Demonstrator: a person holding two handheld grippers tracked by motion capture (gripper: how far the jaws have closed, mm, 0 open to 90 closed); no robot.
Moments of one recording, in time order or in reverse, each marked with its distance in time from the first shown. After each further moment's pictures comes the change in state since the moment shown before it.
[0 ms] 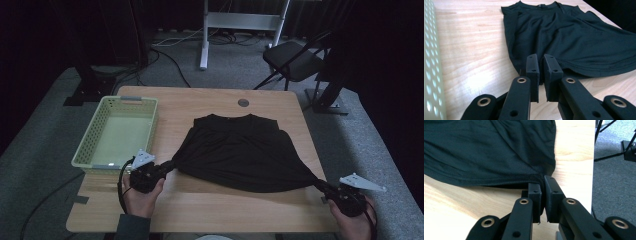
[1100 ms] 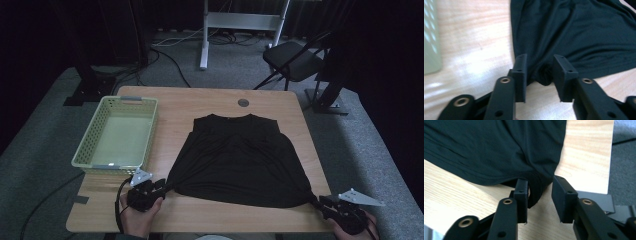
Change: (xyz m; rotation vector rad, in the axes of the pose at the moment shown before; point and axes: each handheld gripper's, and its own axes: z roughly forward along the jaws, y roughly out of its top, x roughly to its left) left arm 0.001 -0.044 -0.004 0.082 0.039 -0.052; right arm 0.007 -0.034 -0.013 0.086 0.058 -0.007
